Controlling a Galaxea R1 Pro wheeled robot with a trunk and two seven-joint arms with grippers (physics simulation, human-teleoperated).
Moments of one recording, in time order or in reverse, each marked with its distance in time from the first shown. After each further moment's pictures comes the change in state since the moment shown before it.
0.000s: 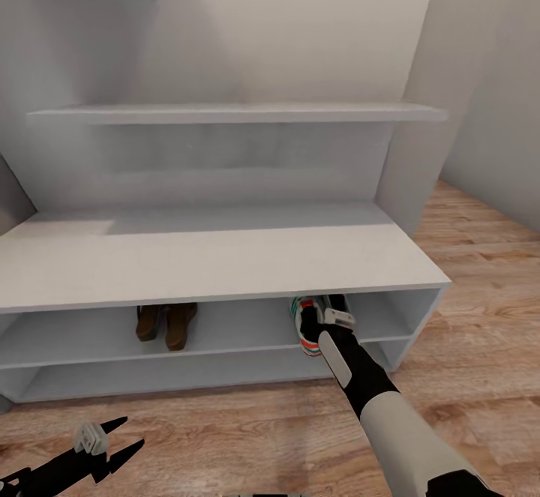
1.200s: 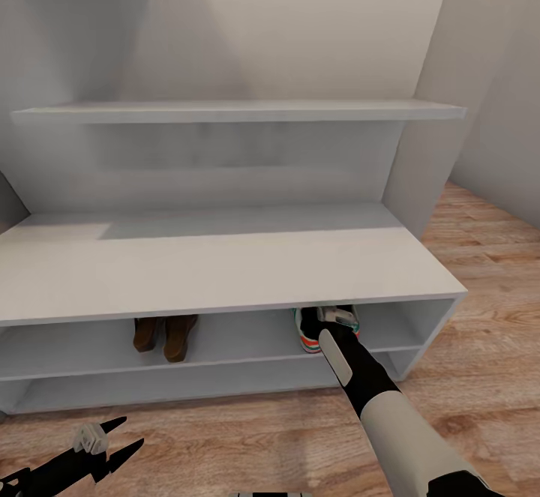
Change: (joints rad) left arm 0.000 0.000 0.006 0.001 0.001 0.002 0.003; right arm 0.000 -0.001 -0.001 -0.018 -0.008 -0.002 0.000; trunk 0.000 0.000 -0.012
